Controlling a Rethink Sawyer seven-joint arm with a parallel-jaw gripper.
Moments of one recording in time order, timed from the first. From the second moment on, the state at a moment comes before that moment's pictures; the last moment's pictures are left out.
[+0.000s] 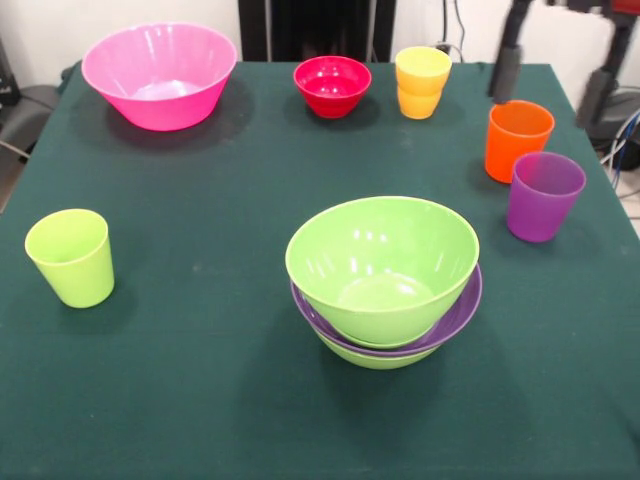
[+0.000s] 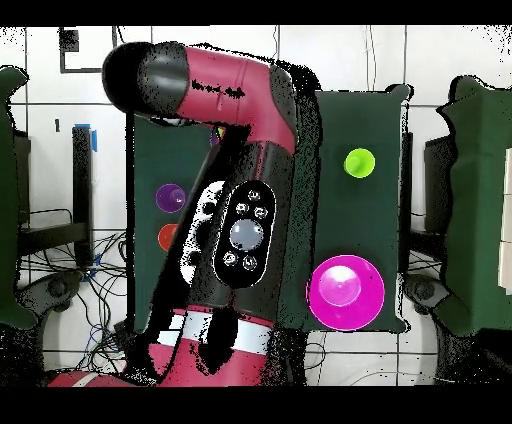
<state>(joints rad) 0.08 -0.45 -0.35 0.94 0.32 0.94 2.19</state>
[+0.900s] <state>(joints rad) 0.00 -0.60 -0.35 1.21 0.31 0.83 2.19</state>
